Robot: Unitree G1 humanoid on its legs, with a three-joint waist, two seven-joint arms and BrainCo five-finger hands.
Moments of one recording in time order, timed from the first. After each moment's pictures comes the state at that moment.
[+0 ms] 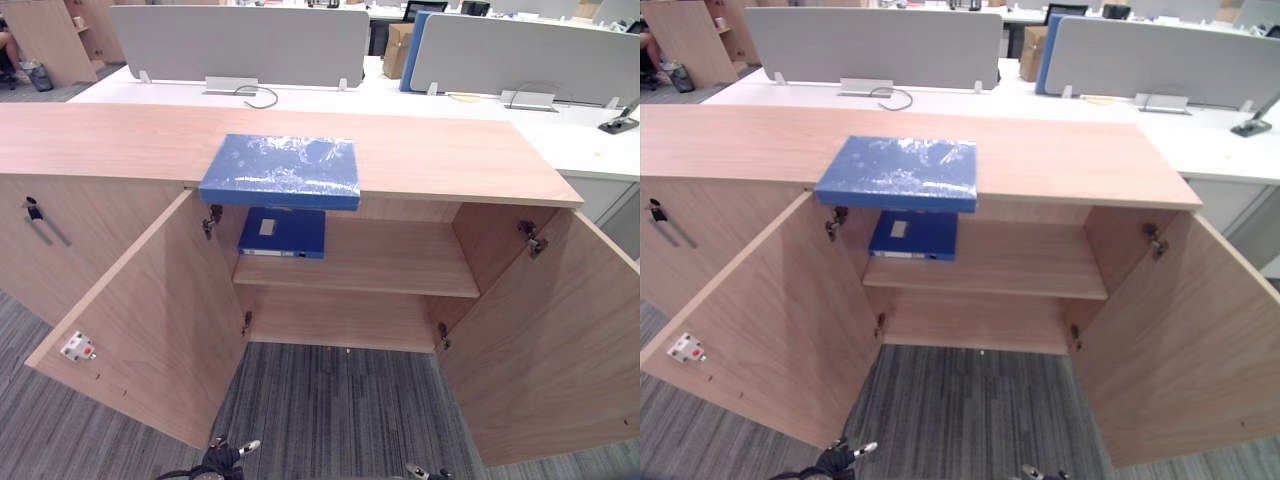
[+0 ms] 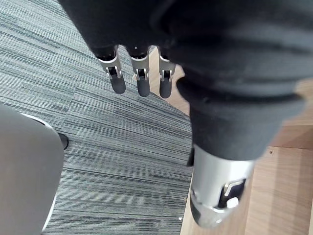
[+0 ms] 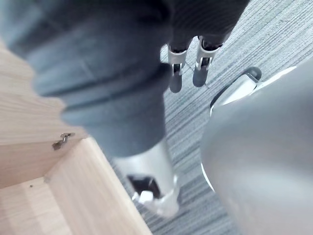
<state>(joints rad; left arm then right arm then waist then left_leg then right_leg) 0.03 0.05 0.22 1.13 -0.05 -0.07 0.08 0.04 -0.01 -0.48 1.17 0.13 0.01 -0.09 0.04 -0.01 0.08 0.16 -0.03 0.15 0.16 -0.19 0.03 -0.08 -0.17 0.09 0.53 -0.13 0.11</state>
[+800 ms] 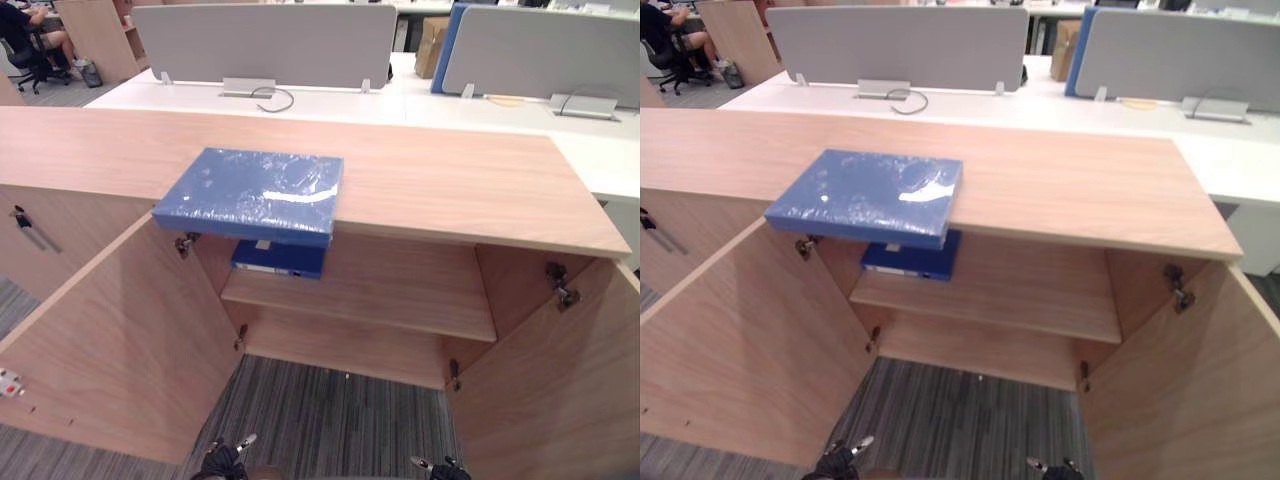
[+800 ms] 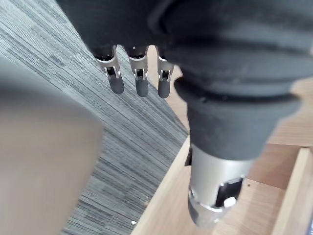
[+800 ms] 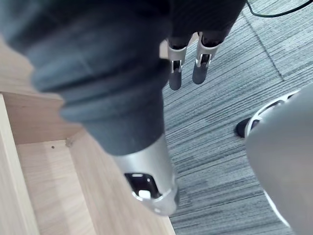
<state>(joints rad) 0.06 -0.02 0.37 1.03 -0.09 -0.06 0.08 0.05 -0.02 -0.43 1.12 0.10 0.01 -0.09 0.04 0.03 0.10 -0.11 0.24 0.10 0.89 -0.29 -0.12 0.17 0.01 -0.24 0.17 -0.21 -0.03</state>
